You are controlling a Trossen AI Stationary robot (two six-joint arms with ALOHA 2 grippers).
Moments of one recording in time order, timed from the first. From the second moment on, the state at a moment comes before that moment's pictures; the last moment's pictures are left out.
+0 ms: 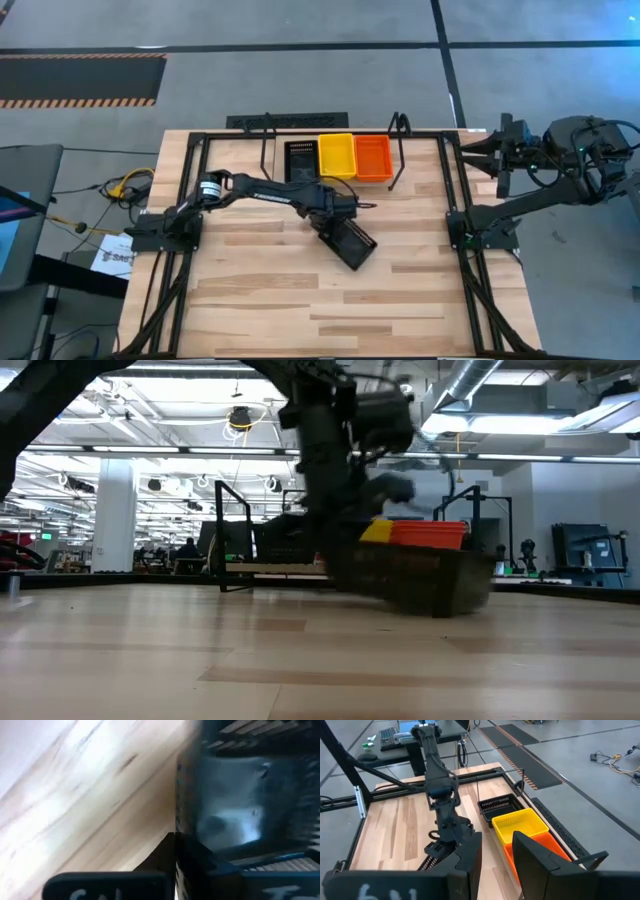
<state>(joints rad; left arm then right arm) 0.03 2.21 1.74 -0.88 0.08 -0.81 0.12 0.72 1.55 -1.21 0.37 0.20</state>
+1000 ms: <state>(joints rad) 0.29 1.88 2.24 -1.56 -0.15 -0.01 0.12 0.72 1.55 -1.22 0.37 0.20</state>
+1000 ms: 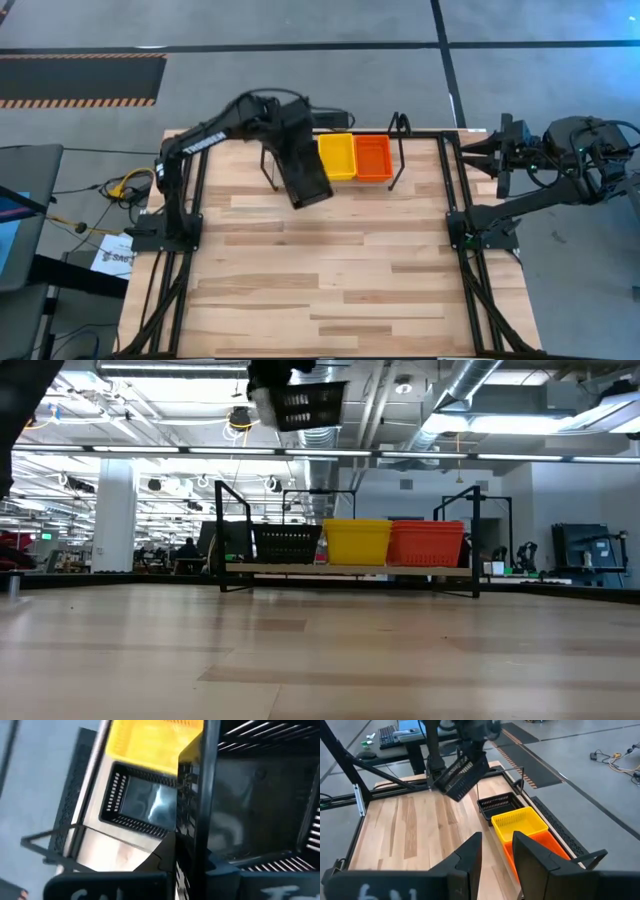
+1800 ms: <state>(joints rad) 0.63 2.11 2.24 -1.50 0.04 0.70 0.12 0.73 1.55 -1.25 0.37 0.42</state>
